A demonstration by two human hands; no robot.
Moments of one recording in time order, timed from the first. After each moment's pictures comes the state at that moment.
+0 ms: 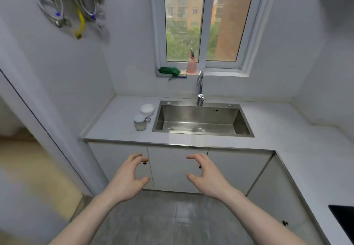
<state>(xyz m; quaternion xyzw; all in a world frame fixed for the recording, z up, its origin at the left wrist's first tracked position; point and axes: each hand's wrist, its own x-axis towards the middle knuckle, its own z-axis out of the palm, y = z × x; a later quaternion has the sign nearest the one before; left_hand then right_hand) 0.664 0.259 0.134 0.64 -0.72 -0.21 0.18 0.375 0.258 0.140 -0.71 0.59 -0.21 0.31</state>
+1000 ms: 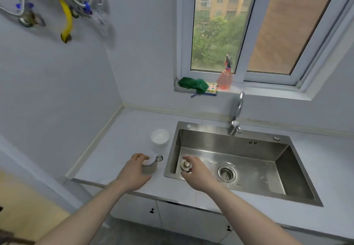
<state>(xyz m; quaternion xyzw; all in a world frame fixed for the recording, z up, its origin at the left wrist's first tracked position) 0.748 -0.132 0.079 0.72 -0.64 -0.25 0.09 0.488 -0.164 0.074 -0.72 0.58 -0.13 0.36</state>
